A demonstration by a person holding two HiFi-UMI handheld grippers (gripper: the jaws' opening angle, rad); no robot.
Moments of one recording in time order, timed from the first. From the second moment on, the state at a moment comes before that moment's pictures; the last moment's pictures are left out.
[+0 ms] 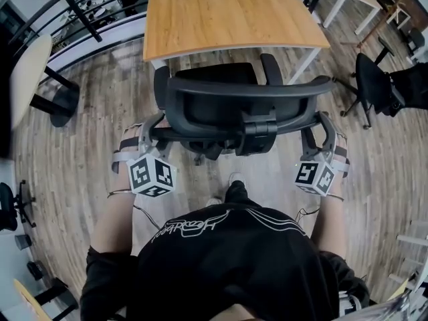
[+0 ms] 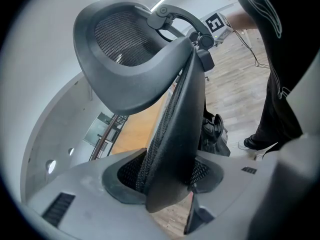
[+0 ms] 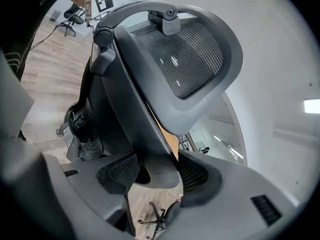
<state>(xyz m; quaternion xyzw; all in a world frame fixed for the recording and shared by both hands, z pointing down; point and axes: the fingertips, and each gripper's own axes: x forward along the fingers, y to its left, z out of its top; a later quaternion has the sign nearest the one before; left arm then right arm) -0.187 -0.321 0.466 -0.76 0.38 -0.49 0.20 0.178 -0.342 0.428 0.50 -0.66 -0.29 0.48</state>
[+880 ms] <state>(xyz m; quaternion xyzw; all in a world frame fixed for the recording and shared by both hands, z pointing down) -0.151 -0.354 0.471 -0.77 0.35 -0.49 0.21 0.215 -0.364 0.426 0.54 -0.62 -0.30 0.48</state>
